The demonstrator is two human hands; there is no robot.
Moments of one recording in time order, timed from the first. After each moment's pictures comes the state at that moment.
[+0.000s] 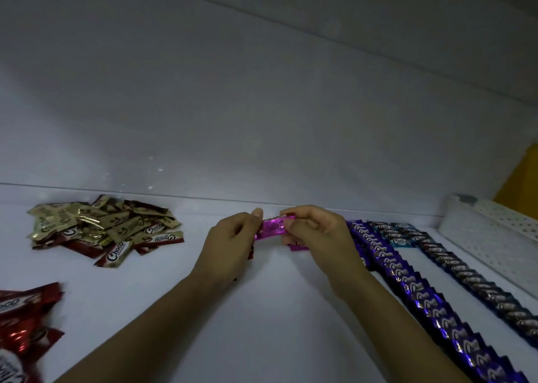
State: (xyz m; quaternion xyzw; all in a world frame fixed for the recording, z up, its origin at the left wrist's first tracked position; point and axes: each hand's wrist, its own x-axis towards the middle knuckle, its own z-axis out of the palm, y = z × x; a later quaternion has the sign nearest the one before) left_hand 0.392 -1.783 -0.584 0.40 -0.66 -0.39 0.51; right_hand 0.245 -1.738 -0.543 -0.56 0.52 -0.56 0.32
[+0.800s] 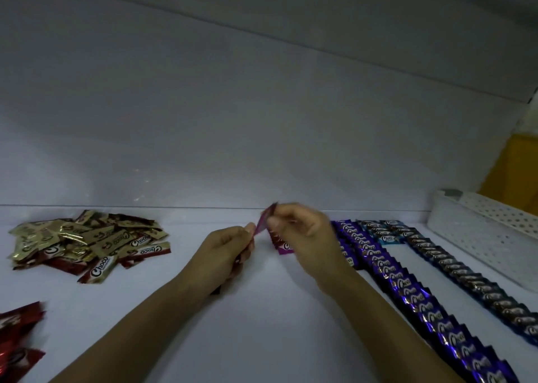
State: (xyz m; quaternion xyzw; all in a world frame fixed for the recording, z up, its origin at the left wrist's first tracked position) left_hand 0.395 -1.775 -0.572 0.35 -0.62 -0.56 0.42; right_hand 0.239 -1.739 -0.537 -0.63 0.46 -0.57 0.25
